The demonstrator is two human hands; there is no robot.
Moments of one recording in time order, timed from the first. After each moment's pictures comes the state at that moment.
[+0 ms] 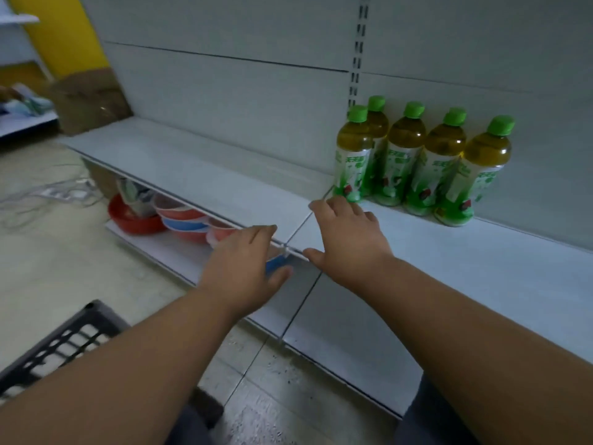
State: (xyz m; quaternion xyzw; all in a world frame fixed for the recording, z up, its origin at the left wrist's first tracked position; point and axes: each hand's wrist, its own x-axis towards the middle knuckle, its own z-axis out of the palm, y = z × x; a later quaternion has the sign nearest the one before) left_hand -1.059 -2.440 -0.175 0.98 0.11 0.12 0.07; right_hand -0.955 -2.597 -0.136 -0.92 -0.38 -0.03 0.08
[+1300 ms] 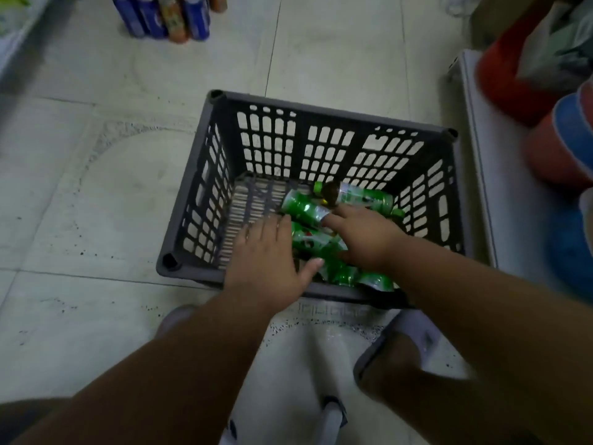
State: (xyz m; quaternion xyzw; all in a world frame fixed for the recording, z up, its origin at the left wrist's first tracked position) left_hand -1.462 -2.356 -0.400 0.73 0.66 -0.03 0.17; right_hand -1.278 -2.281 -0.388 -0.47 -0.84 0.16 -0.22
